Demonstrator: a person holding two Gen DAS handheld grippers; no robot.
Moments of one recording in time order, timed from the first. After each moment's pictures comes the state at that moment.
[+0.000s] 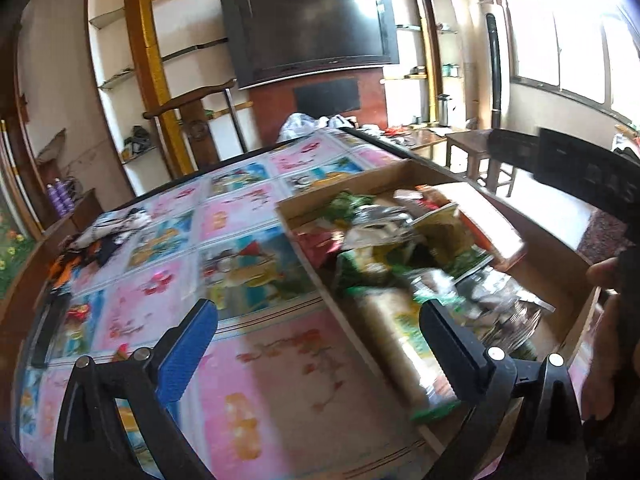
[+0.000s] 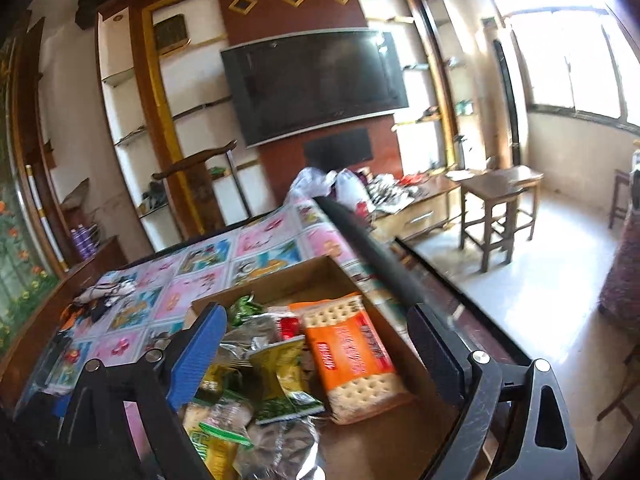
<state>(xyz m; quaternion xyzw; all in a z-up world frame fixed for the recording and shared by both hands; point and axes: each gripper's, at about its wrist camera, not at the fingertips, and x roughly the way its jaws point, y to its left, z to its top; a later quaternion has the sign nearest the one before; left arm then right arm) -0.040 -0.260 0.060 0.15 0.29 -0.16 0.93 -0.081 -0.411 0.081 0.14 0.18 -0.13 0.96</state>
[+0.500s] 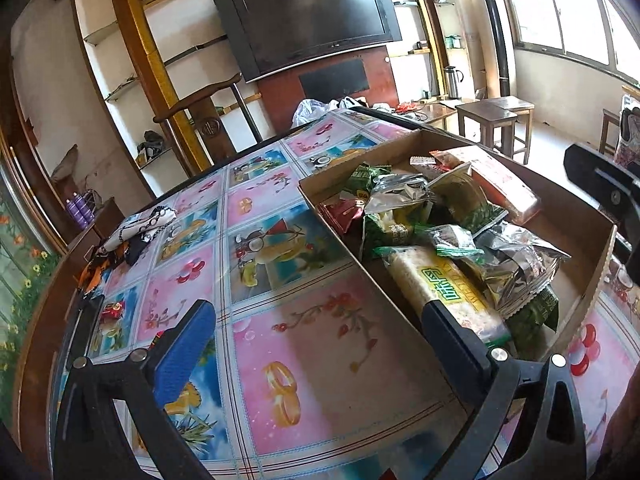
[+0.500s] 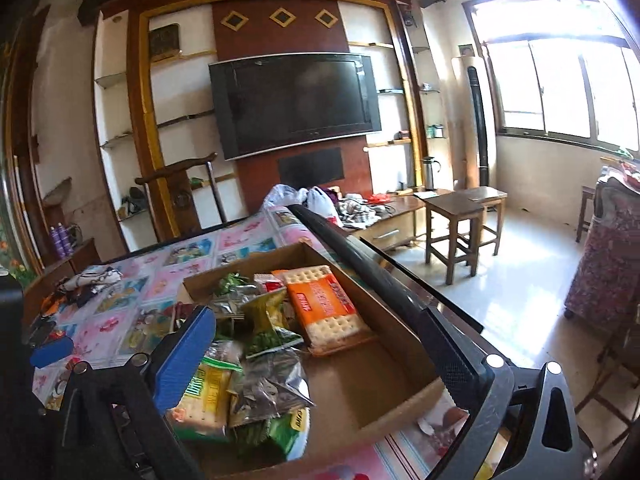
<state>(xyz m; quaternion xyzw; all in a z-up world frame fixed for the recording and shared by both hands) -0.054 -0.256 0.056 0.21 0.31 -0.13 0.92 -0.147 -0.378 0.071 0.12 0.16 -0.19 0.96</state>
